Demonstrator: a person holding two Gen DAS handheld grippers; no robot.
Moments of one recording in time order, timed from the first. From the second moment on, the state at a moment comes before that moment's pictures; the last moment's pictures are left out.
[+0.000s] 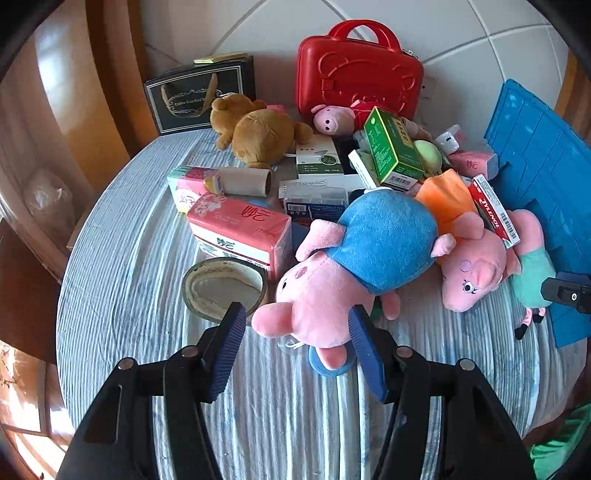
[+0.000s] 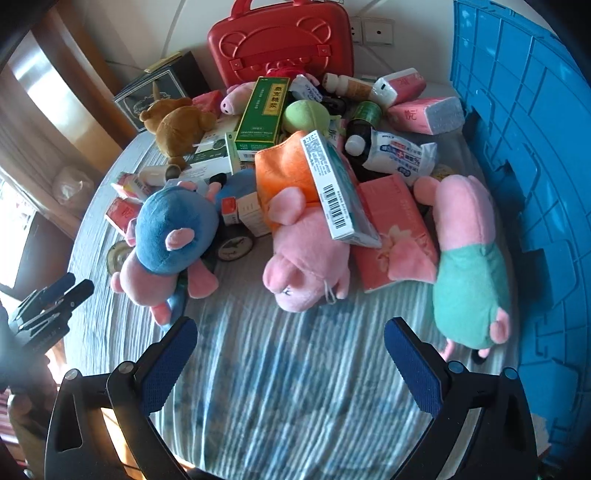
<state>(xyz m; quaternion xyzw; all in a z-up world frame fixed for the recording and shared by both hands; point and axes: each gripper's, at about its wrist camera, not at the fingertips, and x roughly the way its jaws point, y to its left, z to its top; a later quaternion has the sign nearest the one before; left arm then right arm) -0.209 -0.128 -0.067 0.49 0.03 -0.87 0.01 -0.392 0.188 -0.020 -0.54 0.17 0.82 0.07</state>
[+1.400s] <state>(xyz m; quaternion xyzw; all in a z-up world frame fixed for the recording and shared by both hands) -0.307 -0.056 -0.129 0.53 -0.07 -0.84 -0.09 -0.482 0.211 -0.120 -0.58 0.19 0.78 0.11</state>
